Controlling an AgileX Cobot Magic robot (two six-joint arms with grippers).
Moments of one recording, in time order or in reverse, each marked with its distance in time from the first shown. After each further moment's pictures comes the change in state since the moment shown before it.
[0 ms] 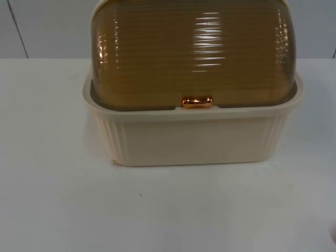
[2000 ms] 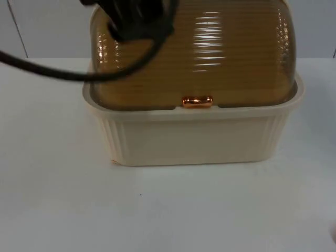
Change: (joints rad) right arm 0.000 0.457 -0.043 0.019 -0.267 0.029; left arm -0.647 0.977 -0.280 -0.101 -0.054 0.740
